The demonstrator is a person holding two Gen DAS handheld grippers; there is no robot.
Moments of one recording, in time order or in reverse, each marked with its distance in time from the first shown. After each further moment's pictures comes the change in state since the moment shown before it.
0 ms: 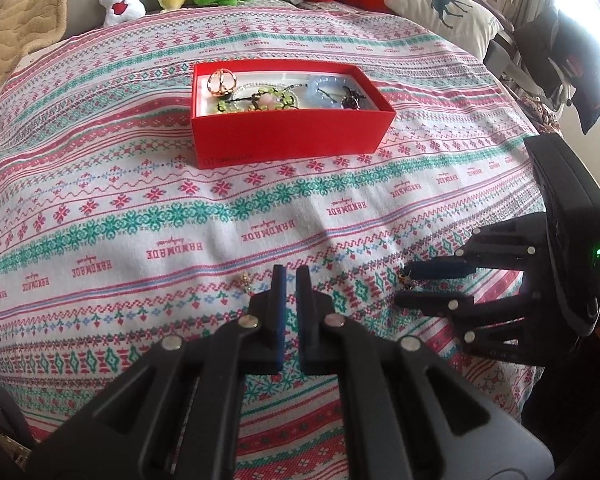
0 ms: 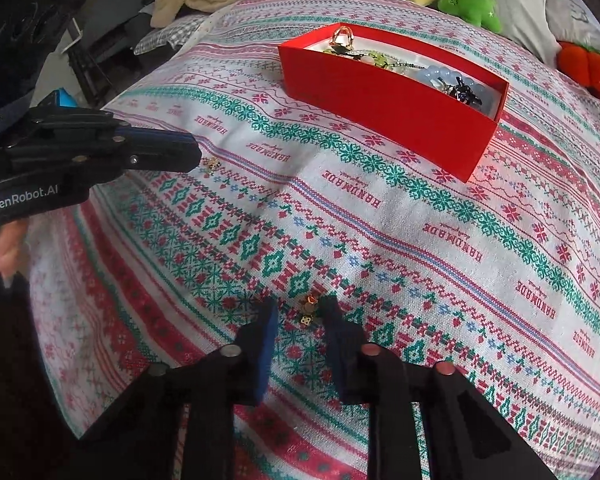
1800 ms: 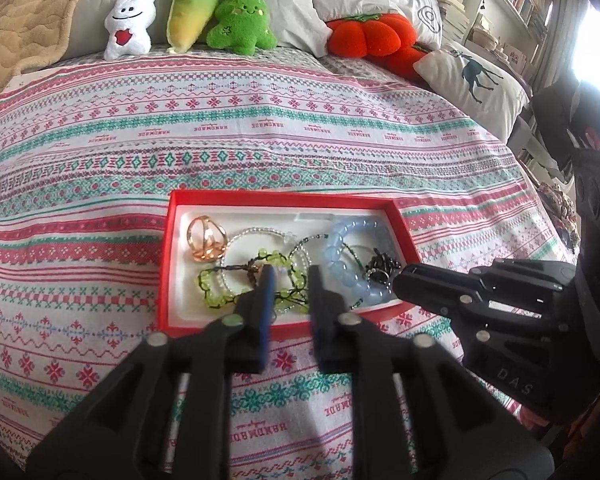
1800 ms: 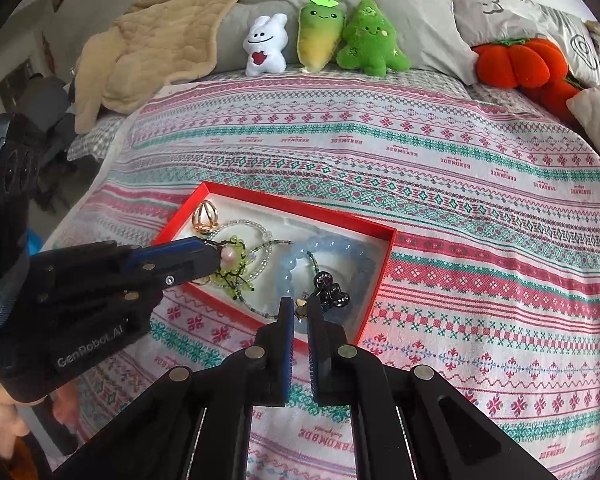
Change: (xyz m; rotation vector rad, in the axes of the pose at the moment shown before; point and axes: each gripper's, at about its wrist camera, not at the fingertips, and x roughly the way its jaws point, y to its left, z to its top) left arm 0.044 0.014 0.113 -0.125 -0.164 -0.016; right arm -0.031 -0.083 0.107 0.246 -0.208 -0.137
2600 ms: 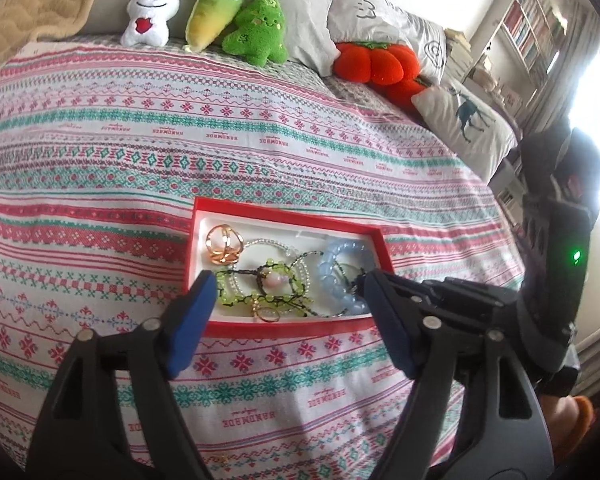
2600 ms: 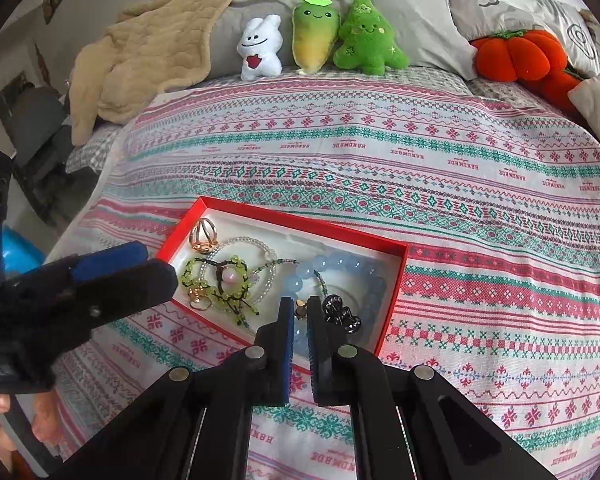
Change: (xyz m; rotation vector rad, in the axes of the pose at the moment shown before) left arm -0.027 0.030 0.005 -0.148 -0.027 -0.114; right arm 0.013 0.000 0.013 0.038 -0.006 0.016
